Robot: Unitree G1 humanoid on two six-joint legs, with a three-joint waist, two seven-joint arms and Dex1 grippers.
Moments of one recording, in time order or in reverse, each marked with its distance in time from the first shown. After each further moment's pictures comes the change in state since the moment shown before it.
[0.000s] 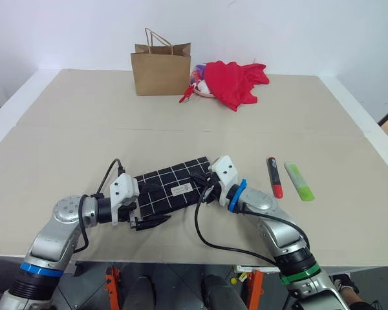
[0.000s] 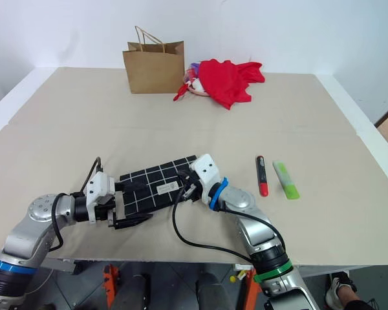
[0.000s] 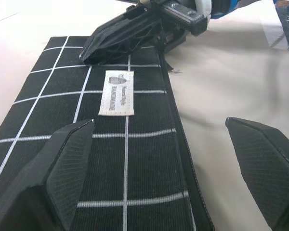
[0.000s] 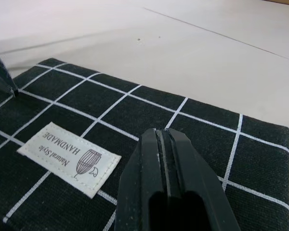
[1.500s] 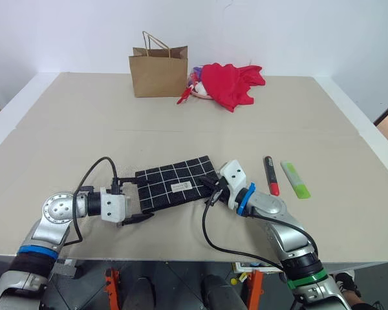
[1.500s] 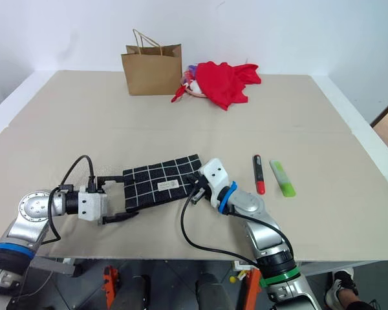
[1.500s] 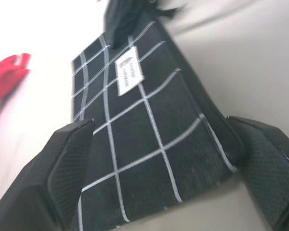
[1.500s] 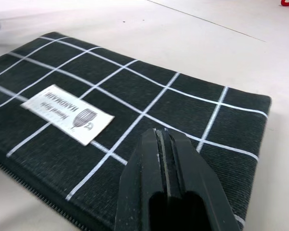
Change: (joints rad) left arm -0.171 0.029 -0.051 0.512 0.340 -0.927 0.030; right arm 0.054 -0.012 -0.039 0.011 -0.051 -0.038 0.055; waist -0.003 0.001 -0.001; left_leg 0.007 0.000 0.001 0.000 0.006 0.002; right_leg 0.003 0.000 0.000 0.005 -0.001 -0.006
